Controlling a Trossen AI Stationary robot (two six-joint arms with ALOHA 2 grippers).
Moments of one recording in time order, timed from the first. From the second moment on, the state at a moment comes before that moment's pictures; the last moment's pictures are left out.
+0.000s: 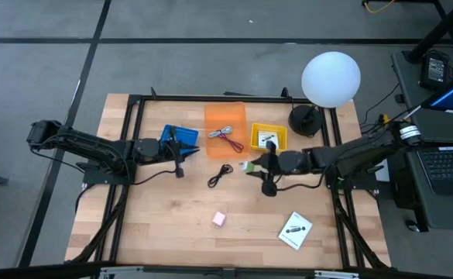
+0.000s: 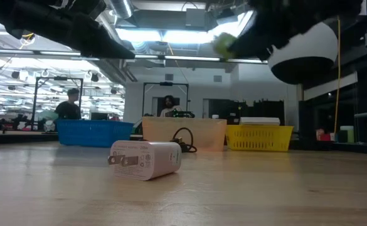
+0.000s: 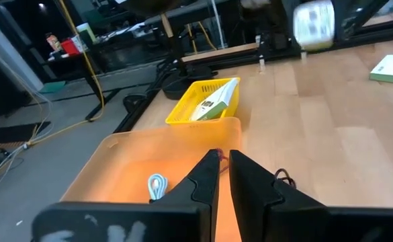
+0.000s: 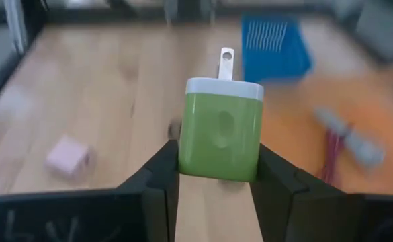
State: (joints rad) left arm -0.06 0.94 0.37 0.33 -0.38 0.17; right arm 0.20 1.29 0.72 0.09 0.27 0.14
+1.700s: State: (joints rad) left arm -0.06 1.24 0.37 0.85 -0.20 0.14; right arm 0.11 1.29 0.47 0.80 0.10 -0.12
